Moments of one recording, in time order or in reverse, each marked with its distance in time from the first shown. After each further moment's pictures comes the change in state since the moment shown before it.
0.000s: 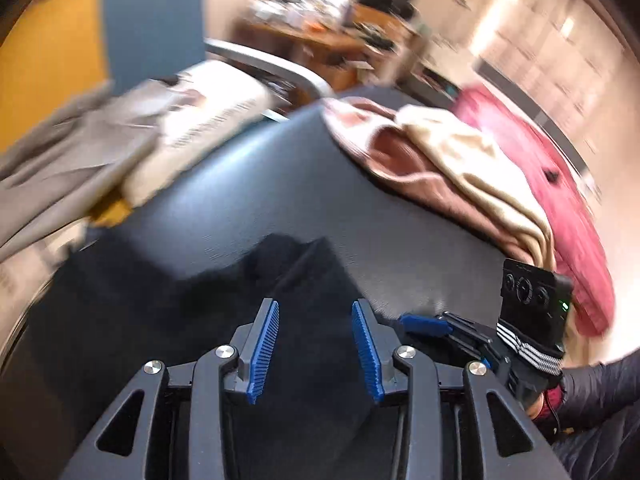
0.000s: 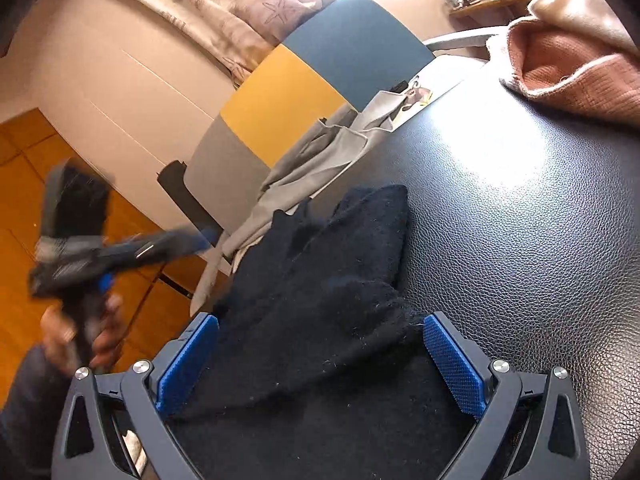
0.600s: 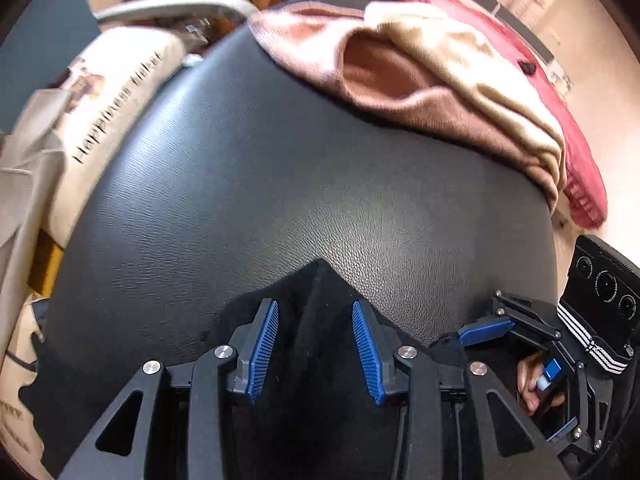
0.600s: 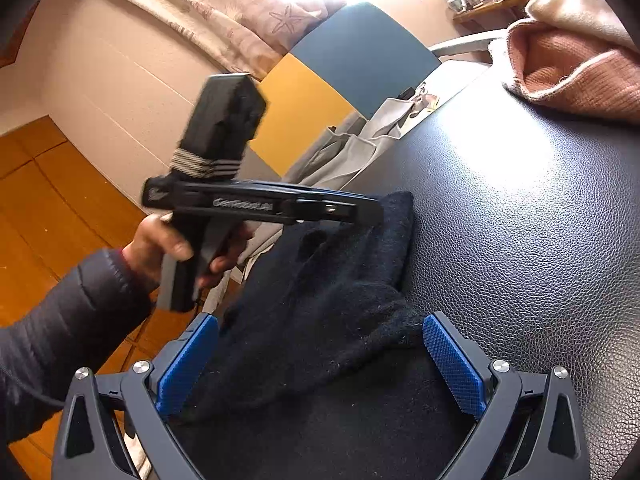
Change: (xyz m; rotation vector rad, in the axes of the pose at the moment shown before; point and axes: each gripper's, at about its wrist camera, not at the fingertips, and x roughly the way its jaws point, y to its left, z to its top) left arm 0.108 -0.003 0.053 0.230 0.328 -0.082; right arm -0.010 -0.004 0.000 0.003 -0.026 0.047
